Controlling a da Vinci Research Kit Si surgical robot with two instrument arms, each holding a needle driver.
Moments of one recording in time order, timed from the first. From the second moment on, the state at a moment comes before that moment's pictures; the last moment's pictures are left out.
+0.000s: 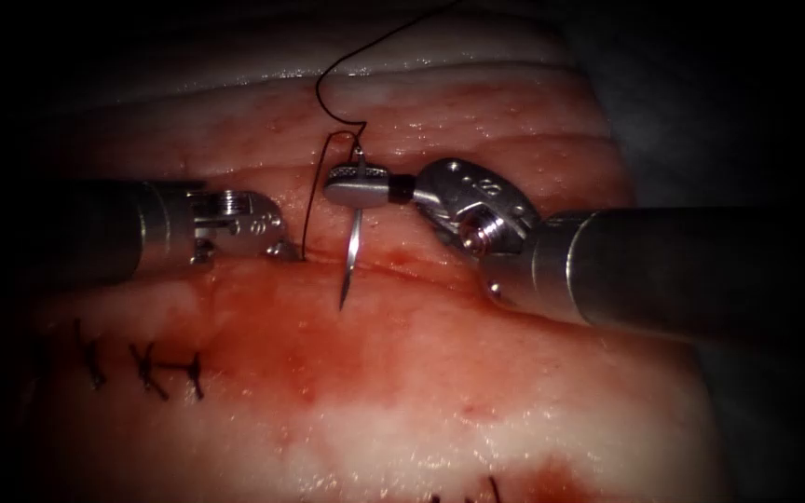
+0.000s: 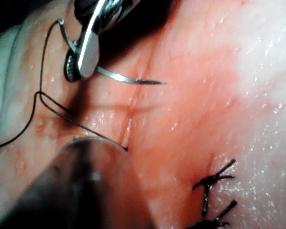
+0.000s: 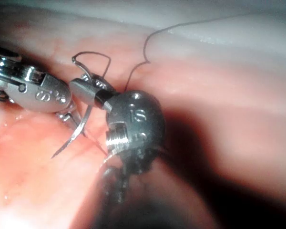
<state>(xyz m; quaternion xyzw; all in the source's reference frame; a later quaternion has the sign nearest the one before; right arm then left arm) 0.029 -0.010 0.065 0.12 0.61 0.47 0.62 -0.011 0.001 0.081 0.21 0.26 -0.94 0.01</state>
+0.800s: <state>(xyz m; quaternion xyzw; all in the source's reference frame) 0.032 -0.011 0.068 -0.06 0.63 0.41 0.66 -0.011 0.000 0.078 0.21 0.28 -0.94 0.00</state>
